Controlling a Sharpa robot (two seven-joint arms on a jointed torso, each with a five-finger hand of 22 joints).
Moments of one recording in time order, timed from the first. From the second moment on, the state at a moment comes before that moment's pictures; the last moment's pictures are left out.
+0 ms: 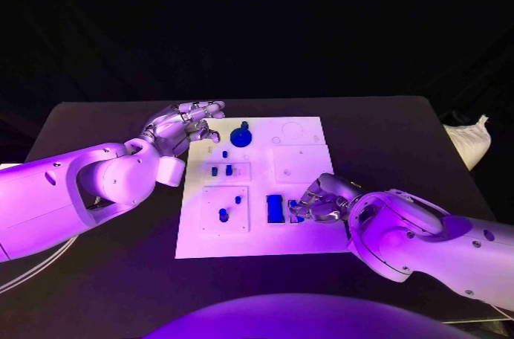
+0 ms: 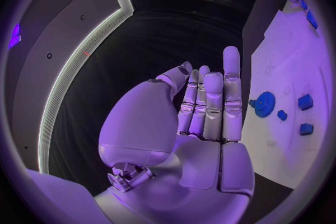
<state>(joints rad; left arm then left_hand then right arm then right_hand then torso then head) 1.19 -0.95 -0.06 1.63 0.15 -0.14 0.38 1.31 -0.04 0.38 -0.04 0.09 0.98 0.17 0.22 0.07 0.93 0.10 0.54 0.28 1.16 0.03 1.17 0.70 0.16 1.16 0.13 0.61 0.71 0.93 -0.98 0.00 1.98 -1.37 -0.42 -0.69 1.13 -0.08 0.26 0.14 0.38 1.14 0.06 0.18 0.35 1.45 -0.01 1.11 1.31 1.47 -0.08 1.47 1.31 0.01 1.47 0.04 1.56 1.31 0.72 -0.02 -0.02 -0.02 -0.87</state>
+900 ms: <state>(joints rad) 1.19 -0.95 -0.06 1.64 0.15 -0.14 0.38 1.31 -0.04 0.38 -0.04 0.09 0.98 0.17 0.22 0.07 0.93 0.10 0.54 0.28 1.16 0.03 1.17 0.70 0.16 1.16 0.13 0.61 0.71 0.93 -0.97 0.00 1.98 -1.39 -0.39 -0.70 1.06 -0.07 0.16 0.23 0.33 1.14 0.06 0.18 0.37 1.45 -0.02 1.10 1.31 1.47 -0.08 1.47 1.31 0.01 1.47 0.03 1.56 1.31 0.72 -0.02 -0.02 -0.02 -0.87</state>
